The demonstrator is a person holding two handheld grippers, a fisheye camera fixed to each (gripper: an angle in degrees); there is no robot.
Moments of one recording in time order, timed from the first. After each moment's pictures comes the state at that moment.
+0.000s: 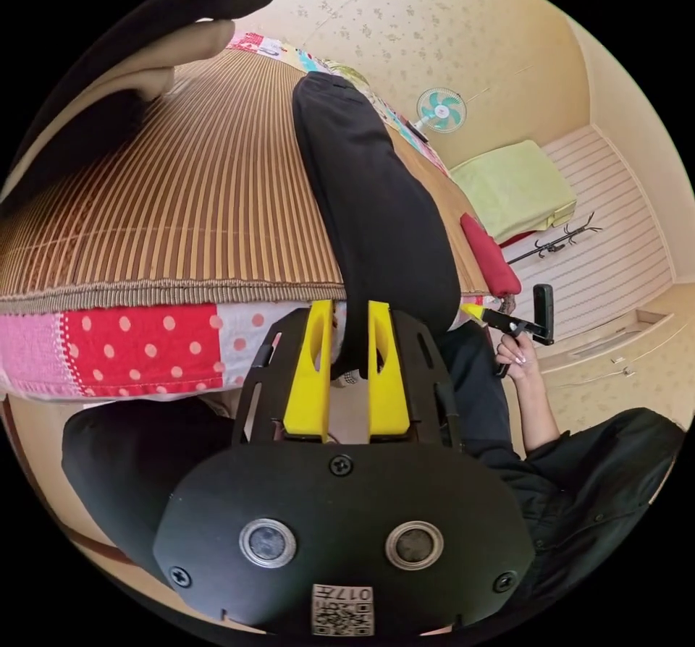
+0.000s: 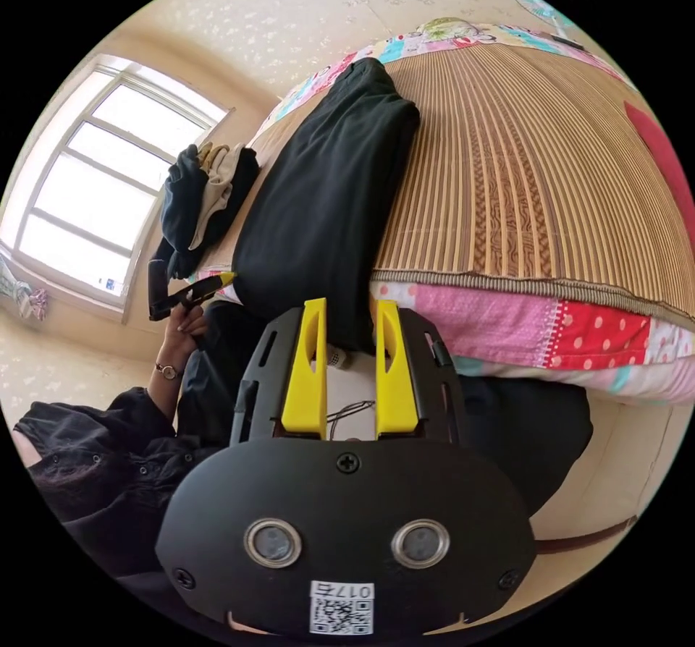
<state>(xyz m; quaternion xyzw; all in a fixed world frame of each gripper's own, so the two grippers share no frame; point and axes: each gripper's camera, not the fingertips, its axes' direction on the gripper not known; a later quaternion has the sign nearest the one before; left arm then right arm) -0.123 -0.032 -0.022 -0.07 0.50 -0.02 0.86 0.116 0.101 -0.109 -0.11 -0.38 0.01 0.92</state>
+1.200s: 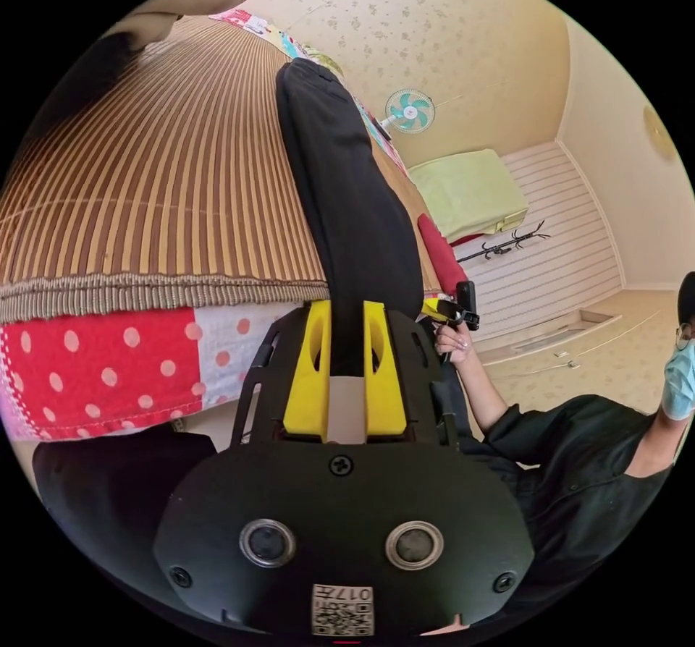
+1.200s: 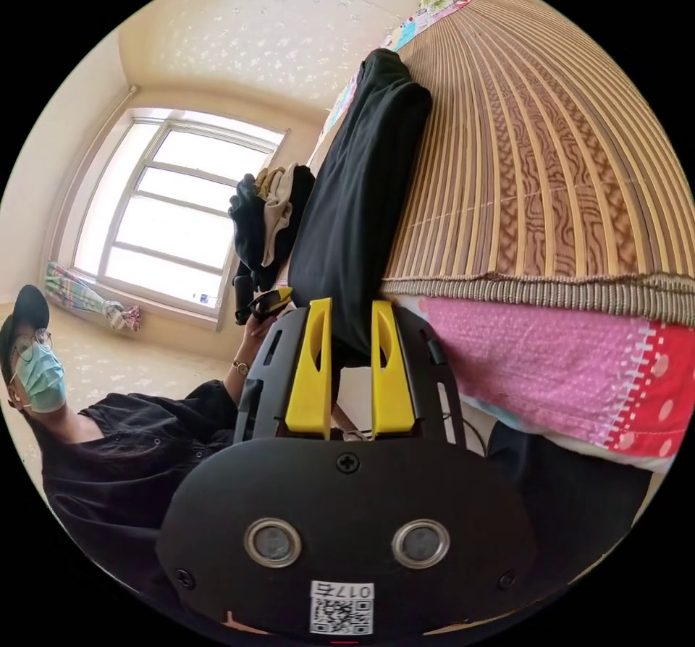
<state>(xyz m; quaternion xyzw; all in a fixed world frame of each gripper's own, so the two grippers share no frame) -0.140 0.076 0.043 -0.08 0.61 -0.04 0.79 0.198 0.096 -0.064 -0.12 -0.57 0.05 0.81</state>
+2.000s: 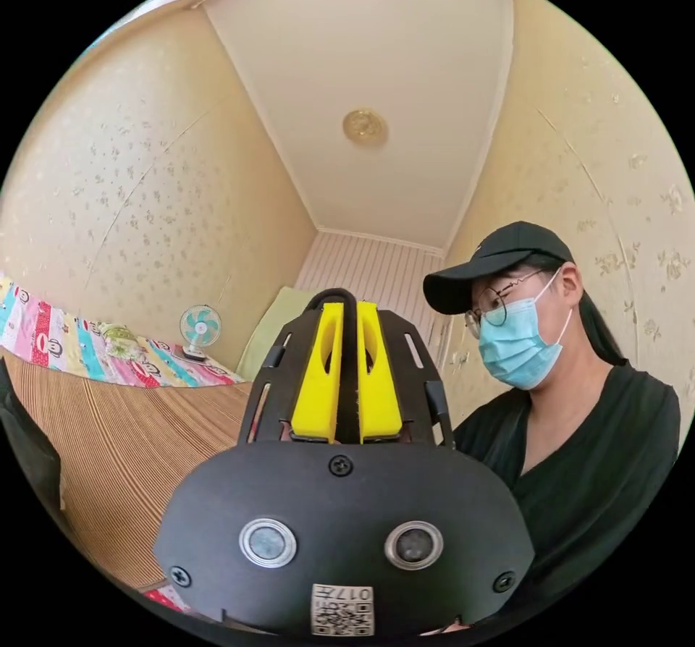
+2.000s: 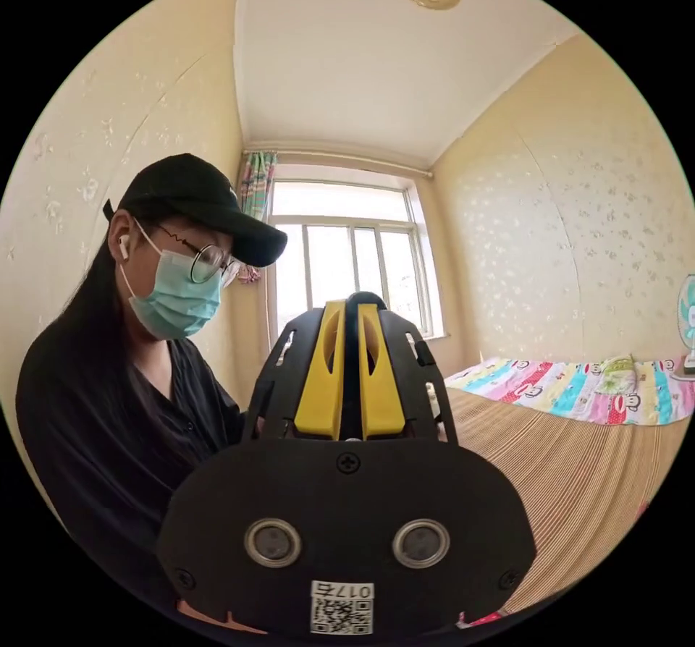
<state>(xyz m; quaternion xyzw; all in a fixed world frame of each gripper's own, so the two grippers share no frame) -0.287 0.089 -0.357 0.41 0.69 0.04 0.59 0.301 0.062 -0.623 0.42 -0.56 -0.18 0.69</state>
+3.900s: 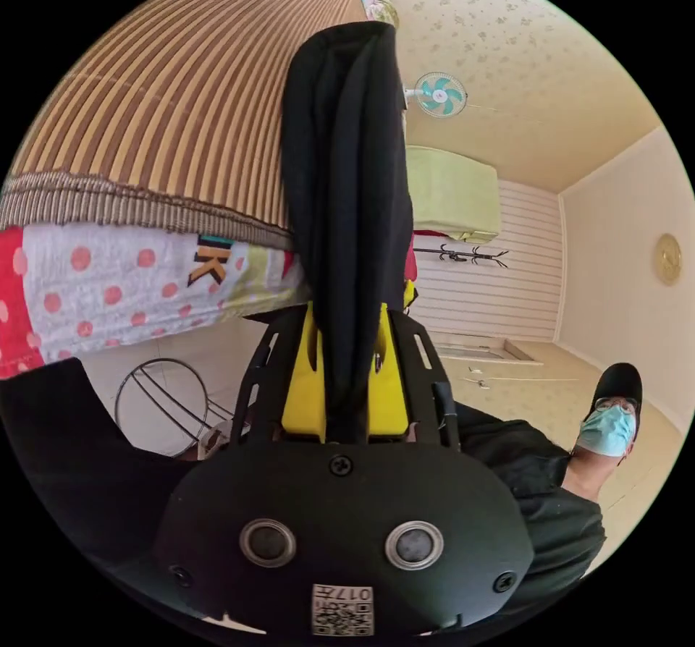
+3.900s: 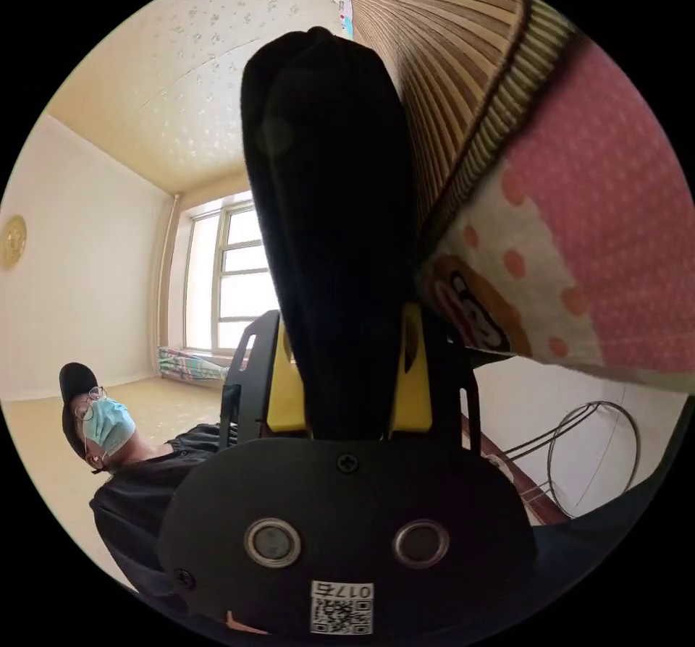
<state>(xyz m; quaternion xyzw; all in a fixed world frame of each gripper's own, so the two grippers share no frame) -0.157 -0.022 0.026 -0.24 0.70 -0.08 0.67 0.225 0.154 -0.004 -0.13 -0.74 0.19 0.63</state>
